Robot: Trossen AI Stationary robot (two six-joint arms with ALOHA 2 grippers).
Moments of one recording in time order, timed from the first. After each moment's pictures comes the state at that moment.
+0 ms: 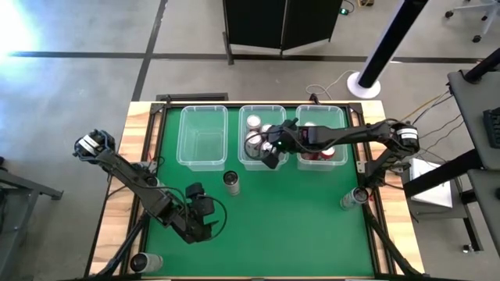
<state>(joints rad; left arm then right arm) -0.68 1.47 0.98 -0.65 -0.55 -0.81 -0.14 1.66 1.17 -0.40 0.28 0.26</state>
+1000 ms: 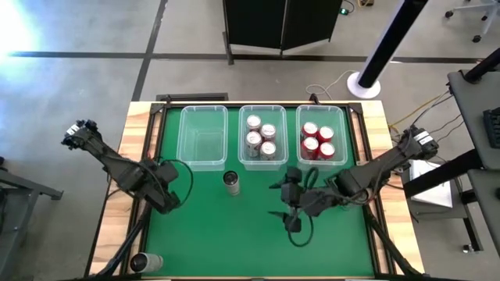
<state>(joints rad) -0.63 1.20 1.15 -1.57 -0.22 -1.29 0.47 1.52 1.27 -0.41 0.43 0.32</state>
